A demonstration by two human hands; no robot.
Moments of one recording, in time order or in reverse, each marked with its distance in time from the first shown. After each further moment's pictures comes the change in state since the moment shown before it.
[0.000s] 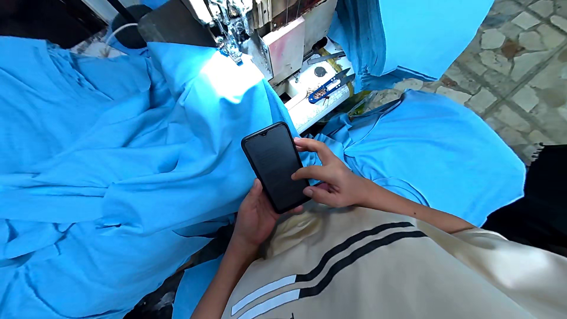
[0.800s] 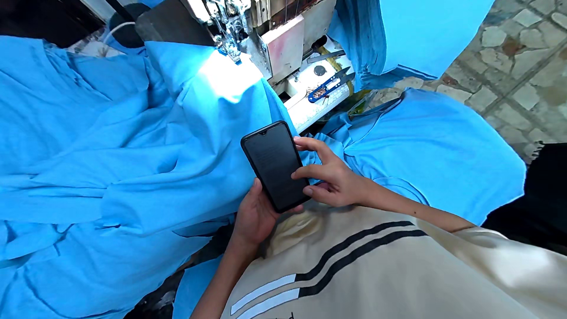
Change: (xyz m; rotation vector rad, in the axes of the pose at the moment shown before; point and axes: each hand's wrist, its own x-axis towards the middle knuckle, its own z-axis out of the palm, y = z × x) left_hand 0.002 0.000 -0.001 -0.011 -0.017 0.003; right_hand 0.000 0.002 0.000 0.004 0.007 0.001
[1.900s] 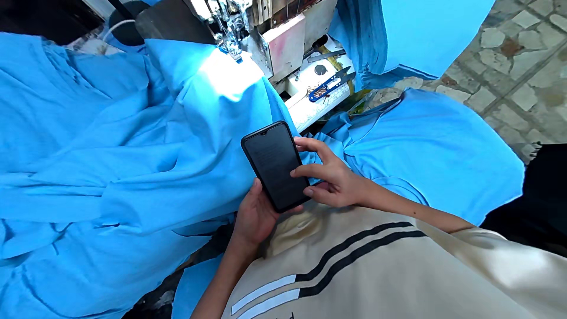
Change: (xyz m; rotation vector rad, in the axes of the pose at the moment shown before) left_hand -0.002 -0.001 0.000 0.000 0.017 -0.003; right_hand -0.001 0.000 0.001 0.019 0.000 -0.007
